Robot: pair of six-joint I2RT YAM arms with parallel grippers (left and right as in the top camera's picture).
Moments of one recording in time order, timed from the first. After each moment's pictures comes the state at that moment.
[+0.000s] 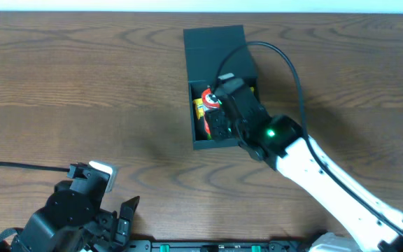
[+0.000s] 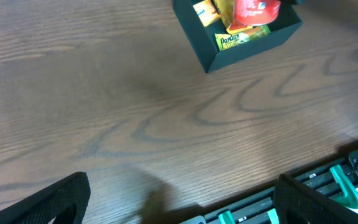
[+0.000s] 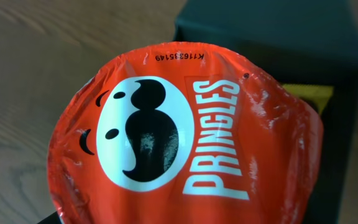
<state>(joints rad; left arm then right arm) -0.75 0.65 1.29 -1.50 -0.17 -0.36 0.68 1.49 1.22 -0.66 0.08 0.30</state>
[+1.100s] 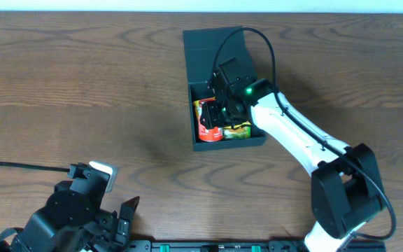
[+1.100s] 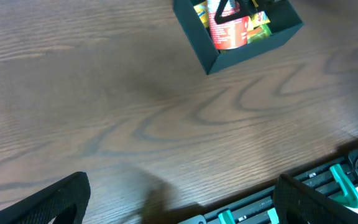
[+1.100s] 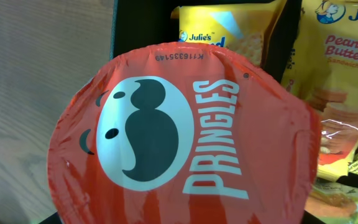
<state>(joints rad) -0.75 0.65 1.29 -1.50 -0.17 -0.36 0.53 1.85 1.37 -0.75 -0.25 0.36</state>
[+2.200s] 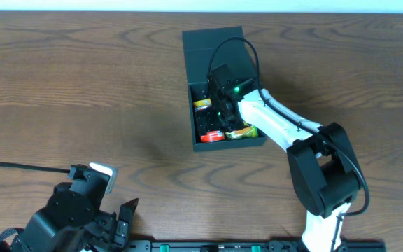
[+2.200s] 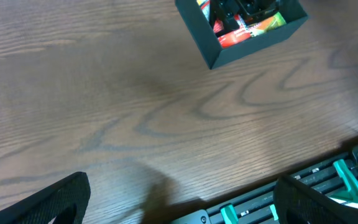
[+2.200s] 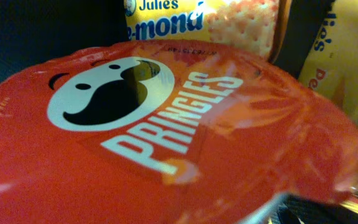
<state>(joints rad) -0.75 0.65 1.29 -1.52 -0.17 -0.36 0.53 2.01 1.40 -0.76 -0.24 0.34</state>
